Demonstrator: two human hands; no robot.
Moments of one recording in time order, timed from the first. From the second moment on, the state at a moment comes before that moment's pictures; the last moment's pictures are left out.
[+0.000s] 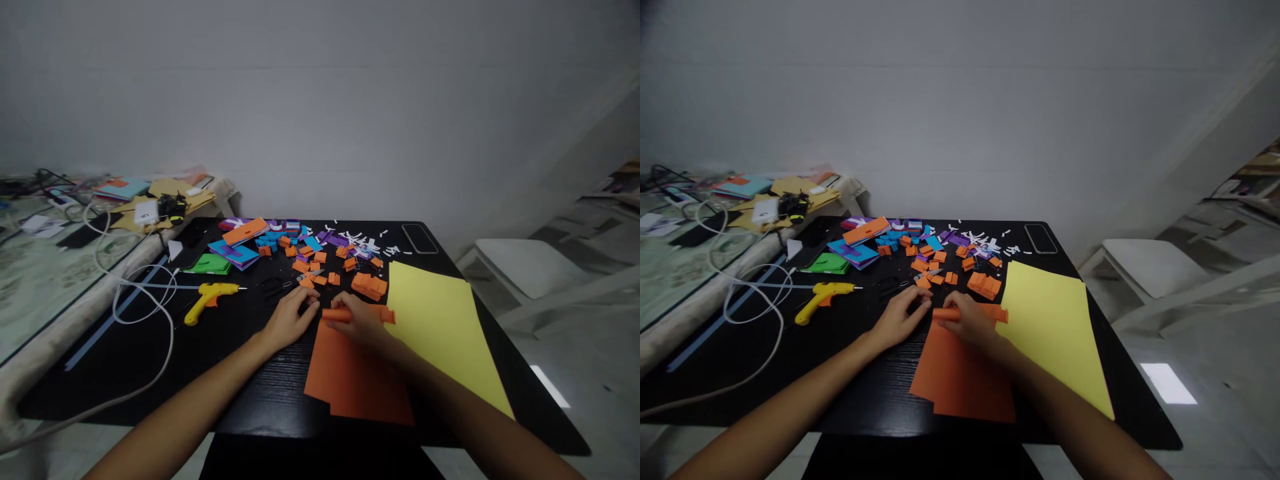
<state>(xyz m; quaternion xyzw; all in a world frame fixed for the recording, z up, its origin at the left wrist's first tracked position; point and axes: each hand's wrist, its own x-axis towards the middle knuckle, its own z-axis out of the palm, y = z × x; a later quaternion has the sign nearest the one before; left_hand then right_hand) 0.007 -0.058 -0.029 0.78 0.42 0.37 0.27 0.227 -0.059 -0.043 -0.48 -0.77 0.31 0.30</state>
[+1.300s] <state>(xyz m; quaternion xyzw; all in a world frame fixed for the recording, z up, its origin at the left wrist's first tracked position) 0.007 -0.052 -0.026 0.54 0.38 0.35 0.66 0.215 -0.064 -0.041 -0.45 -0.52 0.61 0.40</state>
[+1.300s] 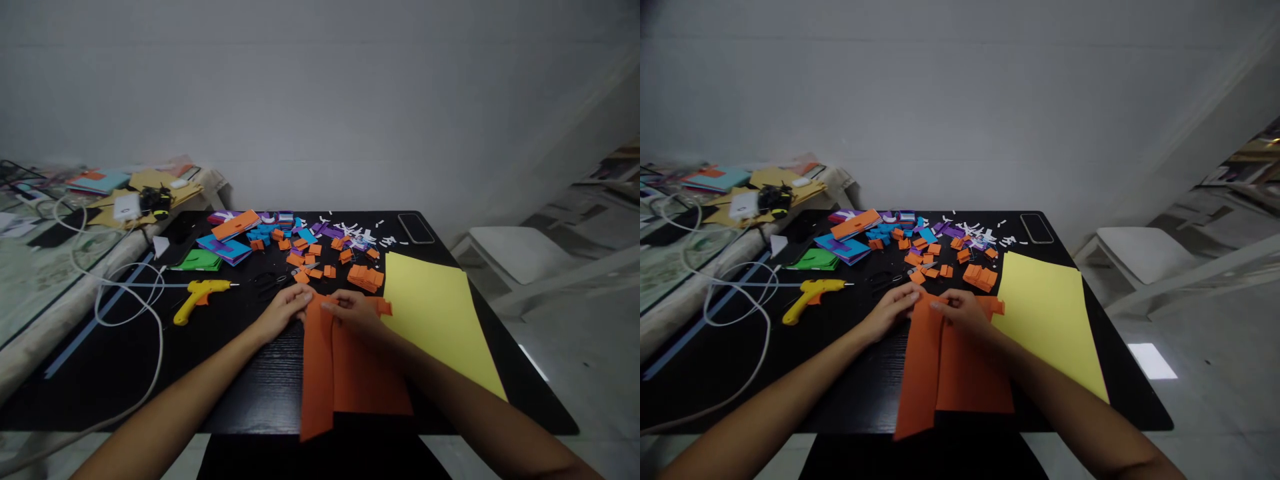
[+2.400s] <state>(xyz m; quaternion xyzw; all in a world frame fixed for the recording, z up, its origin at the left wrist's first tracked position) 0.011 -0.062 -0.026 0.51 0.29 0.27 0.76 0.208 -0.068 -0.047 -0.41 -0.50 0.64 0.42</state>
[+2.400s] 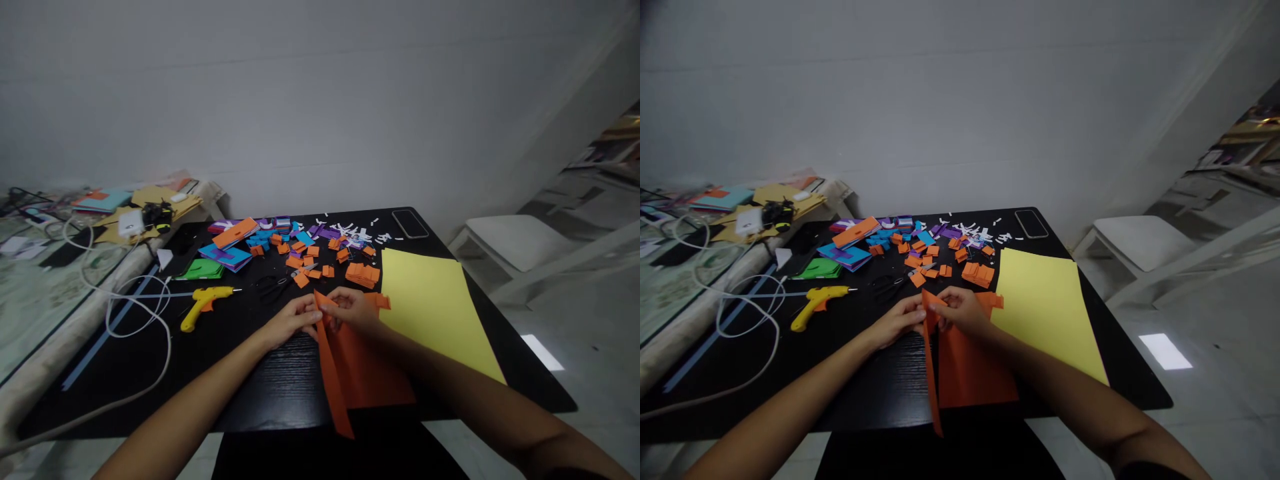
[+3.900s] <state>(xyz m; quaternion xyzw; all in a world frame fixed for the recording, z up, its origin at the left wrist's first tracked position) 0.011 -0.065 -0.018 0.51 0.36 0.24 0.75 0.211 -0.064 -0.047 -0.40 -0.47 0.64 0.46</state>
